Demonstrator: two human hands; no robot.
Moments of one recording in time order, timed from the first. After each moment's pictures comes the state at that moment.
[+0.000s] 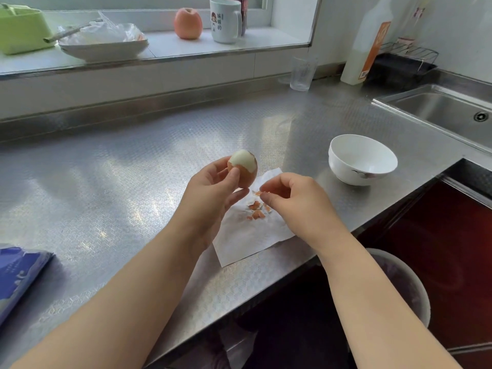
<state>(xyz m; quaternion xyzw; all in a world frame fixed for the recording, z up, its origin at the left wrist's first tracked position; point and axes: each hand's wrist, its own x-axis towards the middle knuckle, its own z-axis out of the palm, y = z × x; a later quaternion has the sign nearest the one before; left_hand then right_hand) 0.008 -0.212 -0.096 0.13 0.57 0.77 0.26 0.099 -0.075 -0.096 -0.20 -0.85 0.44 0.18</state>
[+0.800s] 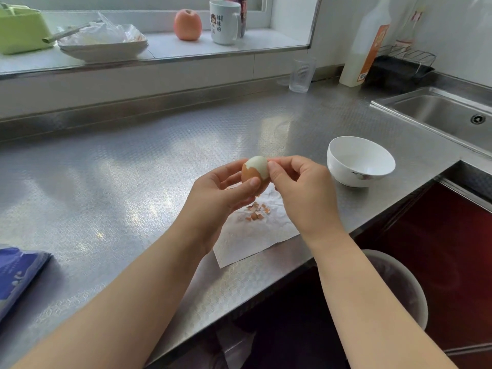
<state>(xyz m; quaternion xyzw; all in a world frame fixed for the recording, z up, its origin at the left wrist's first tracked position) 0.011 -0.212 -0.097 0.20 0.58 0.74 0.29 0.091 -0.080 -0.085 -0.20 -0.79 0.48 0.34</state>
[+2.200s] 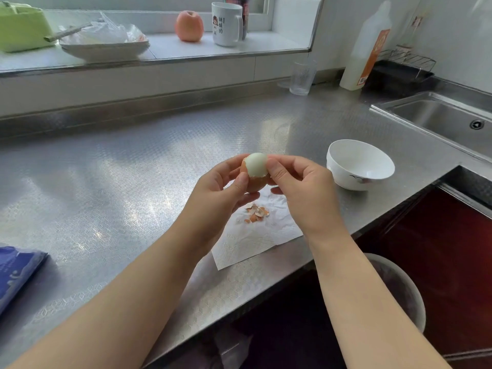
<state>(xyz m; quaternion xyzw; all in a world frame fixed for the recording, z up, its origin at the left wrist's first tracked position) 0.019 -0.211 -0.091 0.23 0.57 0.74 0.26 0.093 -0.079 -0.081 -0.16 -0.72 0.60 0.31</state>
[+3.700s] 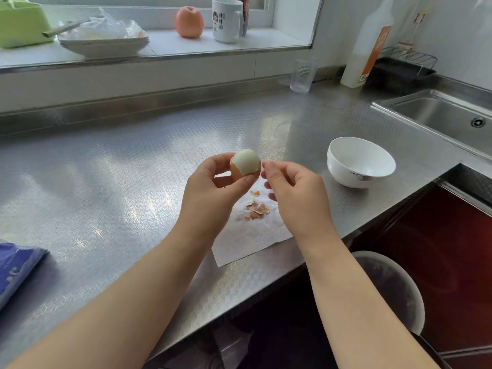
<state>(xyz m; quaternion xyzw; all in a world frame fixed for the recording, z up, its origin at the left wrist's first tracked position) 0.019 -0.208 -0.097 0.20 0.67 0.70 0.11 0.094 -0.092 -0.086 -0.21 -0.76 0.54 0.31</state>
